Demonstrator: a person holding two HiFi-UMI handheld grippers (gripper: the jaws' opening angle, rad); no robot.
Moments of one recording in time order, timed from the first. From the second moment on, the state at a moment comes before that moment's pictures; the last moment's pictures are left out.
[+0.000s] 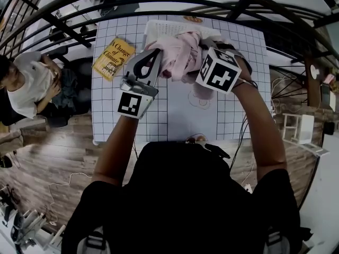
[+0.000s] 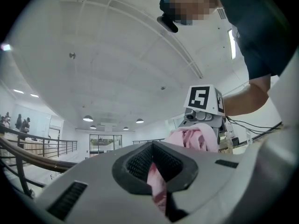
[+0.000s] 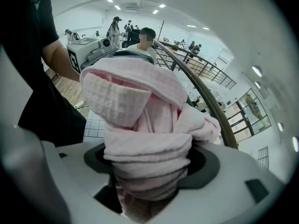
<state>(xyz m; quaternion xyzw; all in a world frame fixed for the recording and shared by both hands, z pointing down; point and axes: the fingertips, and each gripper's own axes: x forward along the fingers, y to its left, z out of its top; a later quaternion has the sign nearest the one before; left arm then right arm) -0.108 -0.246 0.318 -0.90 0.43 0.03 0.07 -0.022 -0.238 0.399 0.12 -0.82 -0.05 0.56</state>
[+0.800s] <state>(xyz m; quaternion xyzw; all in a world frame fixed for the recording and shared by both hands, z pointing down) -0.103 -0.311 0.368 -0.89 0.45 0.02 0.05 -0.025 -0.326 0.475 0.10 -0.81 -0.08 0.57</state>
